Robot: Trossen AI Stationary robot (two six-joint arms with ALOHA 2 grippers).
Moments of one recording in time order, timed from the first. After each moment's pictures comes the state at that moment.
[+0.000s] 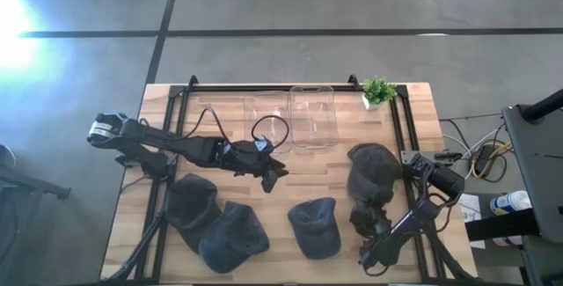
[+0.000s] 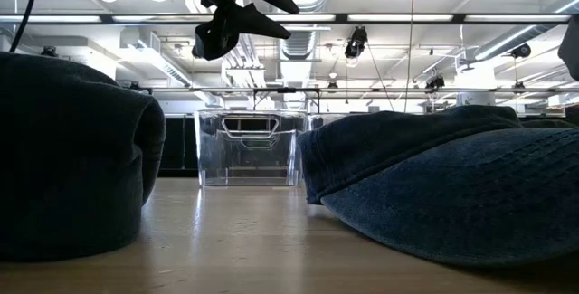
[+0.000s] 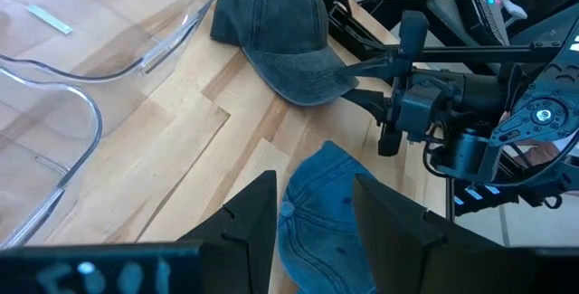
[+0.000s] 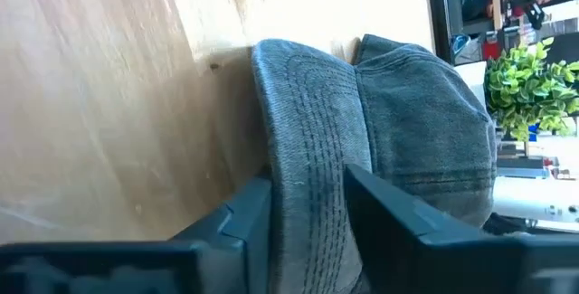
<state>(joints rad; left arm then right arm) -0.14 1.42 1.01 -0.07 -0.13 -0.74 0.91 2.05 1.15 -1.43 0.59 1.40</state>
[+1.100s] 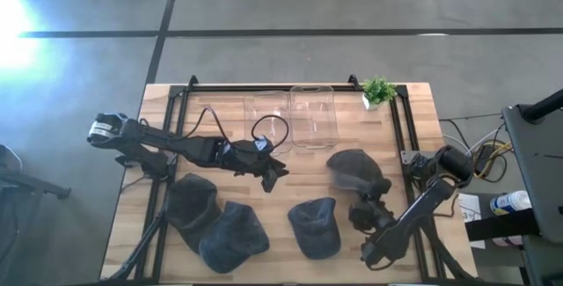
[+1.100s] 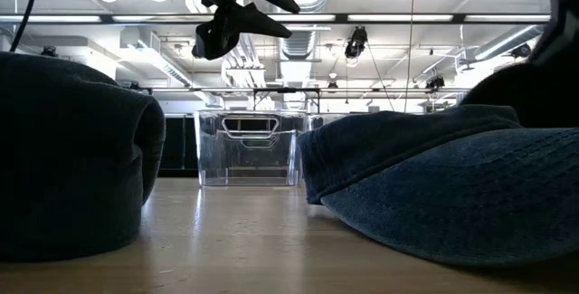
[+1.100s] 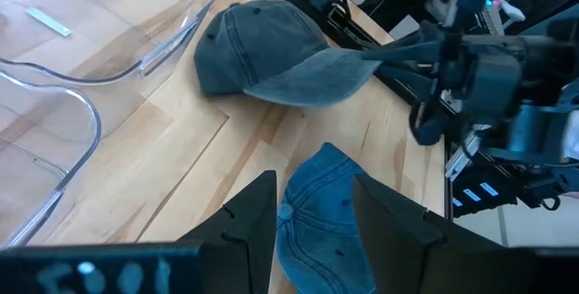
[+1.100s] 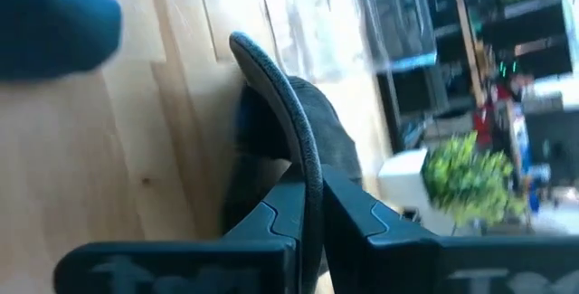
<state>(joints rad) -0.13 1.42 1.01 -0.06 -0.13 -0.74 0.87 1.87 1.22 -1.57 0.82 1.25</state>
